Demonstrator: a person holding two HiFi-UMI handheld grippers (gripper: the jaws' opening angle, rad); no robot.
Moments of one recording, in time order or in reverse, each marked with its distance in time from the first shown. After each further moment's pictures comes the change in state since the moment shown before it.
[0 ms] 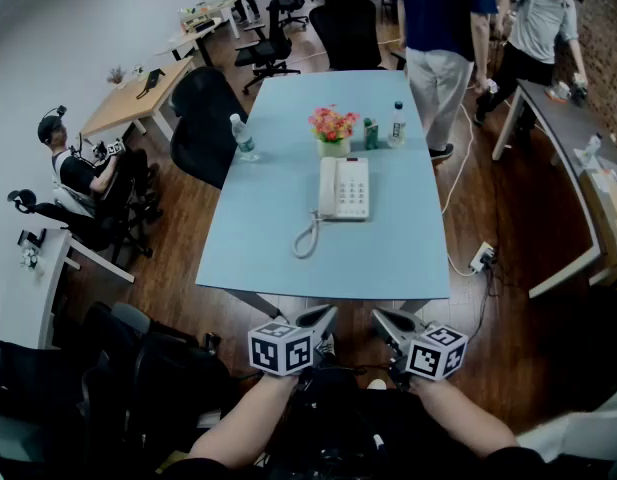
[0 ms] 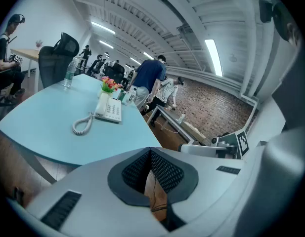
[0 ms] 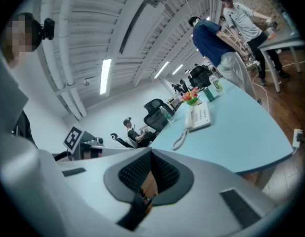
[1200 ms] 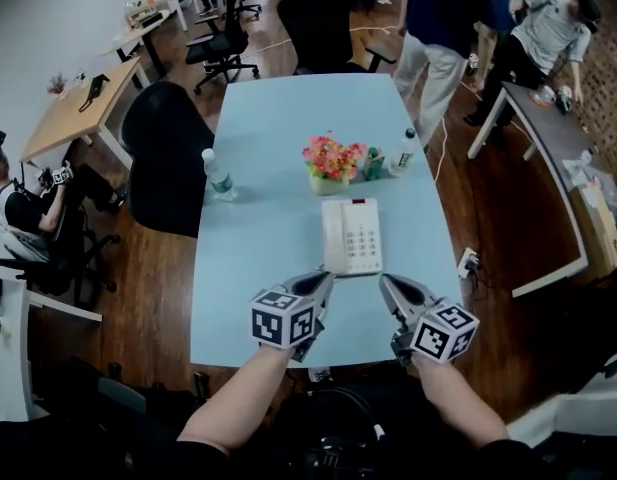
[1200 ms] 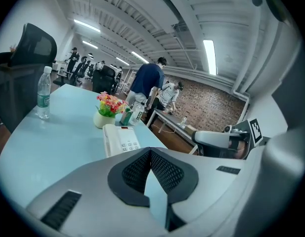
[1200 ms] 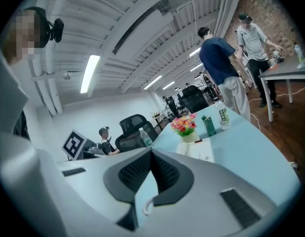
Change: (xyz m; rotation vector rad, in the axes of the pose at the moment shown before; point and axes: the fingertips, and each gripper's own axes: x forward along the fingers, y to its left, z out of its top) left arm 0.105 0.156 0.206 0.135 0.025 -0.106; right arm 0.173 -0.080 0.171 -0.094 -0.144 -0.229
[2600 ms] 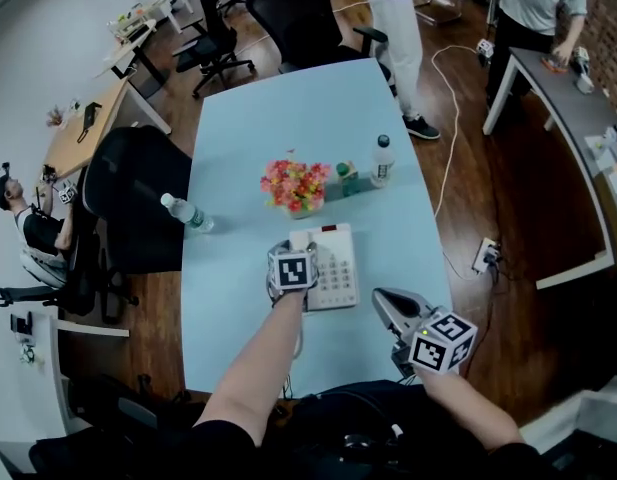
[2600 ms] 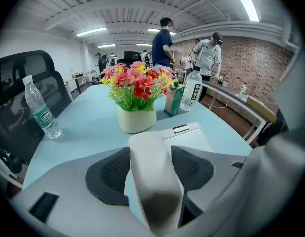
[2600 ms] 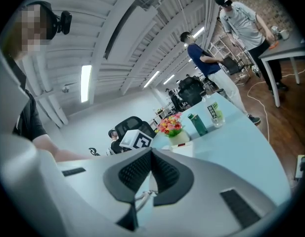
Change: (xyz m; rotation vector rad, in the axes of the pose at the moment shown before) left arm 0.193 0.163 0.024 0.071 0.239 0.598; right arm 0.006 -0.116 0.028 0.111 0.058 0.114
